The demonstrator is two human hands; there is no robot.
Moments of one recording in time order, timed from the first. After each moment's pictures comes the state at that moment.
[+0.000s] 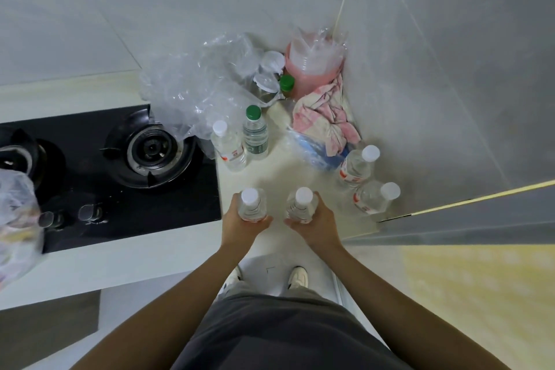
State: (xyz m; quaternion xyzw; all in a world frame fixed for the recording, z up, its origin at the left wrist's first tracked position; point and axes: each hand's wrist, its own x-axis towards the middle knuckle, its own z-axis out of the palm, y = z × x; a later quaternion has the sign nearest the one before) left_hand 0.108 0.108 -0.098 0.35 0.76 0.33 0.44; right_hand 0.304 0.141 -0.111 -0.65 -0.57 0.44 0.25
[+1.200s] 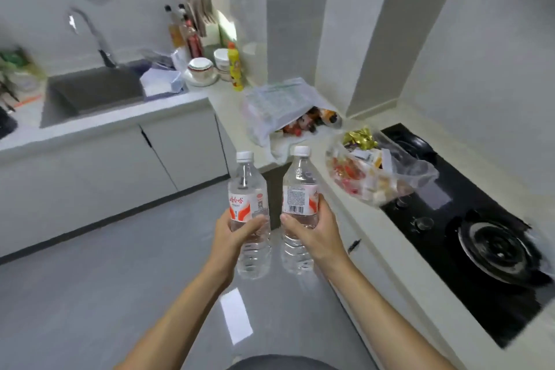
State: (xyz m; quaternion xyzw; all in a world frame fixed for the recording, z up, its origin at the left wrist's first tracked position) left_hand -0.134 -0.465 0.077 -0.07 0.65 0.75 0.09; right_hand -0.121 -0.277 0.084 -0.09 -0.72 0.69 0.02
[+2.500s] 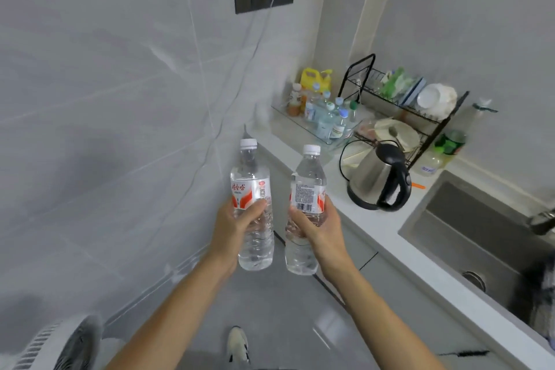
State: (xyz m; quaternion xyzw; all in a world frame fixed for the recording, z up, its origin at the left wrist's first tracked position) left_hand -0.330 -1.307 0.110 -0.43 0.48 0.65 -0.40; right_hand -0.496 -1.230 0.107 0.35 -0.61 0.60 -0.39
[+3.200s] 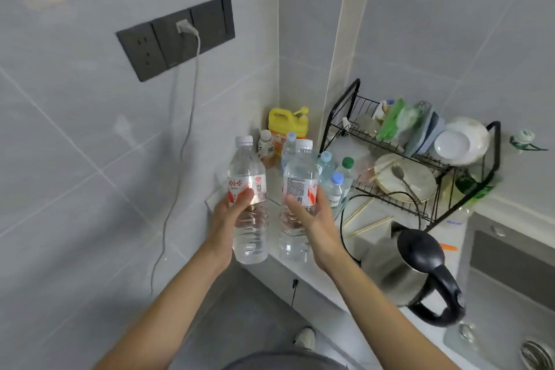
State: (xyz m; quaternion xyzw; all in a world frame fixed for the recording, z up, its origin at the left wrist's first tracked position) left_hand -0.539 -1.665 0.099 -0.39 0.50 0.71 -0.31; right_hand -0.690 -1.557 0.100 0.26 -0.59 0.64 -0.42
